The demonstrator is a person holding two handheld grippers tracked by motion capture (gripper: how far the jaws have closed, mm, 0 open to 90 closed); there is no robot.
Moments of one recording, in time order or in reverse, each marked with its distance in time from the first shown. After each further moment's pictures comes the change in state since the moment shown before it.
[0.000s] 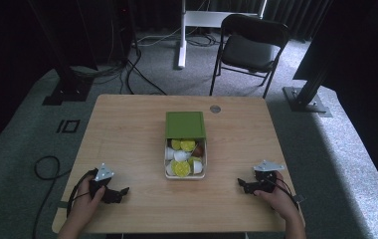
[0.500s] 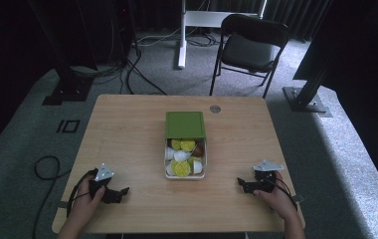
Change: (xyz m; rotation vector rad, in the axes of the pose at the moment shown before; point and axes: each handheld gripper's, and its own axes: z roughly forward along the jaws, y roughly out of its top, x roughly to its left) left arm 0.000 0.000 0.000 0.000 0.000 0.001; right arm 0.002 0.001 0.001 -0.003 -0.016 0.015
